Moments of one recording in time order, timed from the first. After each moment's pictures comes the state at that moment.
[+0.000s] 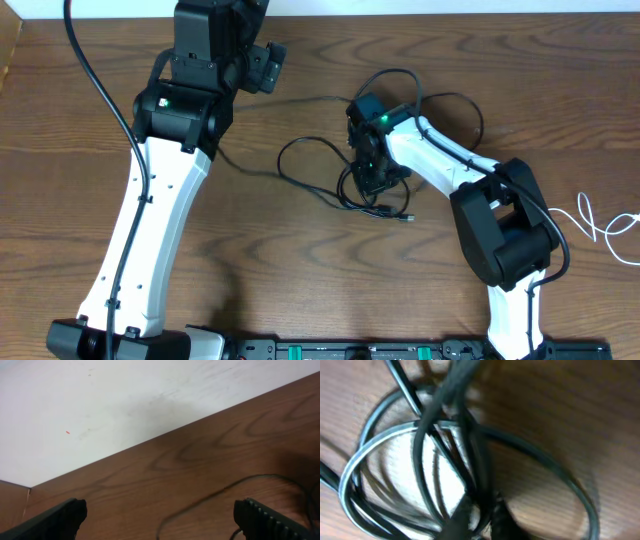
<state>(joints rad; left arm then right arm) -0.24 1.55 1.66 -0.68 -0.17 0.27 0.54 2.12 1.50 -0.92 -0.10 0.16</state>
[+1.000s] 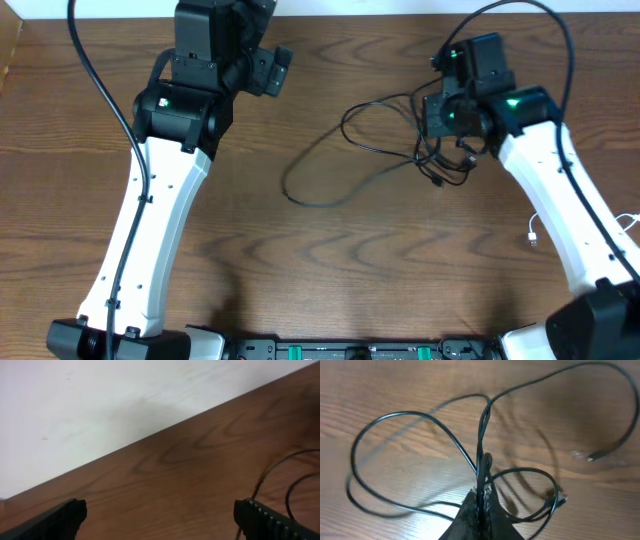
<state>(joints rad) -0.24 1.55 1.66 -0.69 -0.07 0.27 0.28 1.63 1.48 -0.84 -0.04 0.17</state>
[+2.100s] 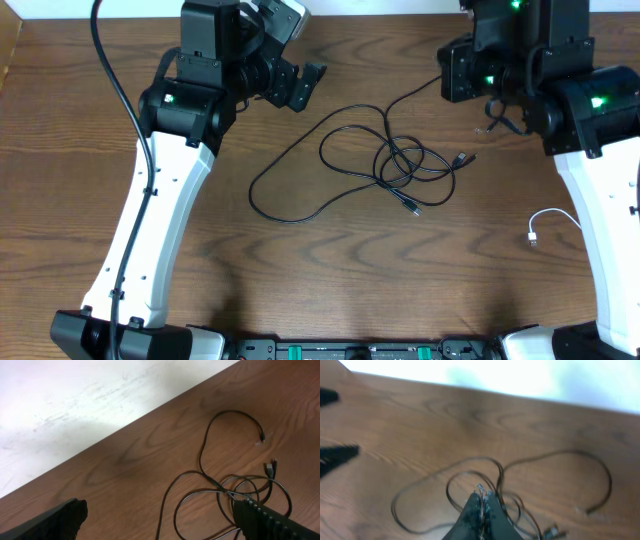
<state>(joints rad) -0.24 1.57 1.65 -0.69 0.34 0.27 0.28 1.57 1.91 -1.05 -0.17 0.11</state>
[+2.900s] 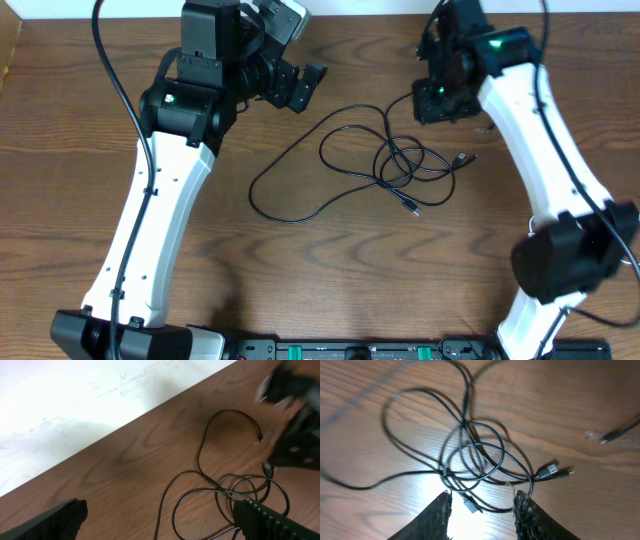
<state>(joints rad) -0.24 1.57 1.65 -0.69 0.35 0.27 0.28 1.96 1.91 -1.26 -0.08 0.09</state>
